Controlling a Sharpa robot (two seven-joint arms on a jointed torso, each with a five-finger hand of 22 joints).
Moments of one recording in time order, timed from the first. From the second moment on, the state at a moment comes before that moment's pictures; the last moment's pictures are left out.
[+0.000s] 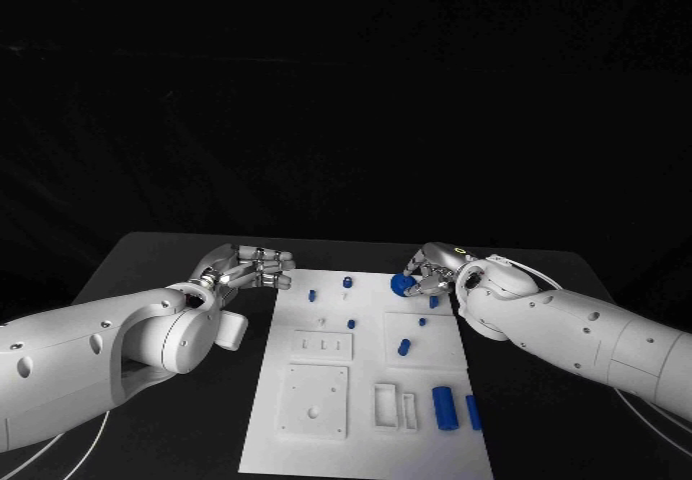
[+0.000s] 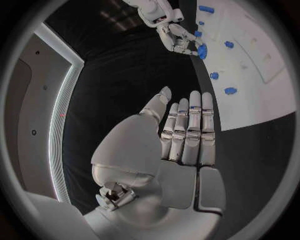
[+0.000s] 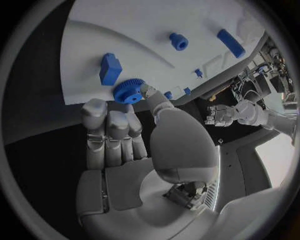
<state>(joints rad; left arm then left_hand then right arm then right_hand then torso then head) 1.43 -0.78 -0.23 1.46 -0.05 -0.40 0.28 1.35 0.04 0.06 -0.22 0.19 1.06 0.14 0.07 0.07 1.18 0.11 0.06 0.06 1.22 0.07 0.22 0.07 0.06 0.95 0.05 0.41 0.37 1.17 -0.67 0.13 1.12 -1.53 -0.29 -0.16 1.26 -0.15 0.17 -0.14 0.40 1.04 0.11 0.06 0.07 1.31 0.00 1.15 1.22 1.42 -0.07 1.13 0.91 0.08 1.46 -0.10 0.78 1.31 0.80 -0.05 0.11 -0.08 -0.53</state>
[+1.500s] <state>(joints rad) 1.43 -0.78 -0.23 1.45 -0.05 -0.39 0.28 1.35 0.04 0.06 -0.22 0.19 1.06 0.14 0.07 0.07 1.18 0.11 0.06 0.06 1.22 0.07 0.22 0.07 0.06 0.95 0.05 0.41 0.37 1.16 -0.67 0.13 1.10 -1.47 -0.33 -0.15 1.28 -0.15 0.10 -0.08 0.40 0.87 0.12 0.06 0.06 1.30 0.00 1.16 1.21 1.43 -0.07 1.13 0.93 0.09 1.47 -0.09 0.81 1.31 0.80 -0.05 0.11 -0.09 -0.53</state>
